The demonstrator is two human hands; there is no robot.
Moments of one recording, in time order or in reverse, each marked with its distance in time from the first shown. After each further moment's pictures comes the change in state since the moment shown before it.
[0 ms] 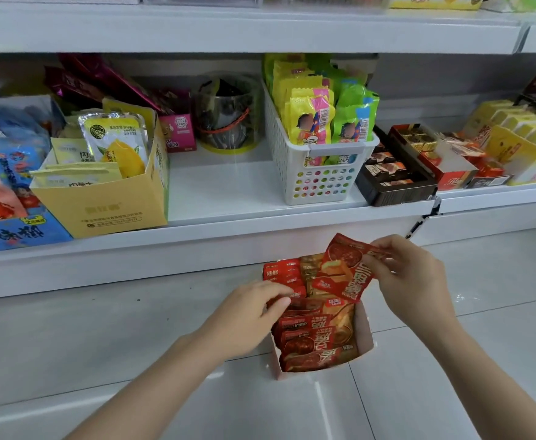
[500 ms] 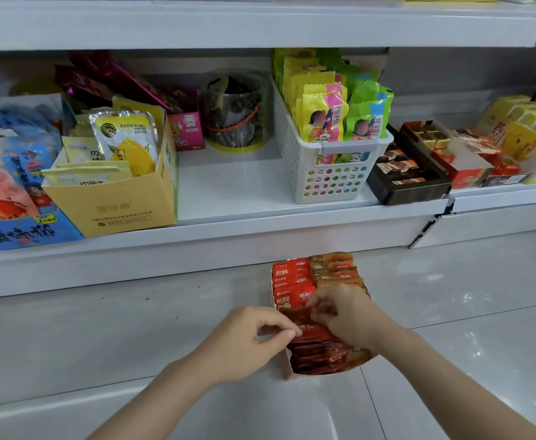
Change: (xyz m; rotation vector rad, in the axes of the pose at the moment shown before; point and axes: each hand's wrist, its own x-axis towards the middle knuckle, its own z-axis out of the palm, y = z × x) left_hand -0.029 -0.017 0.010 -0.402 -0.043 -0.043; right_hand -0.015 0.004 0.067 -0.296 -0.695 -0.090
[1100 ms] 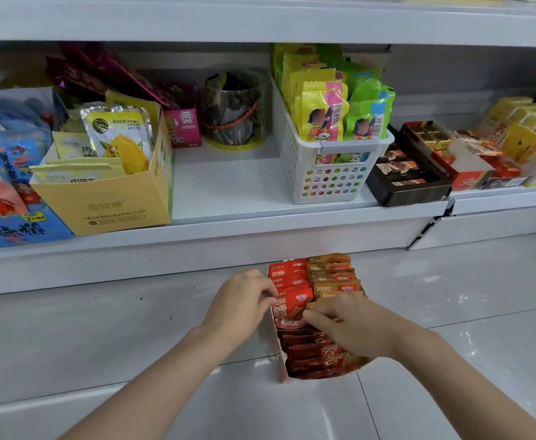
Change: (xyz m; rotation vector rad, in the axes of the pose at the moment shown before) left_hand 0.049 -0.005 -0.009 0.530 0.241 -0.022; right_hand -0.012 -0.009 -0.019 -0.085 -0.237 -0.054
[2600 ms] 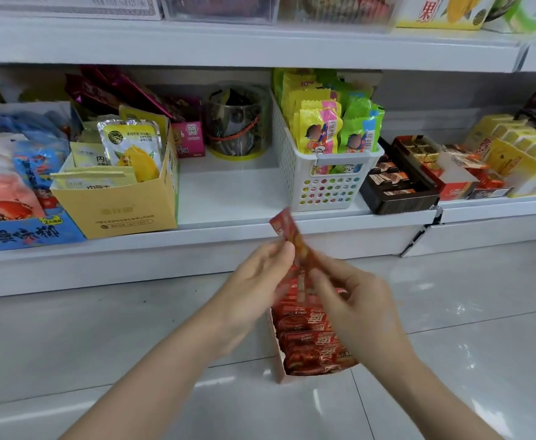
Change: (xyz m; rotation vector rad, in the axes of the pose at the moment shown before) left_hand -0.026 0.066 -0.056 -1.239 -0.099 -0.185; right_hand -0.036 -0.060 -0.006 0.505 0.773 -0.118
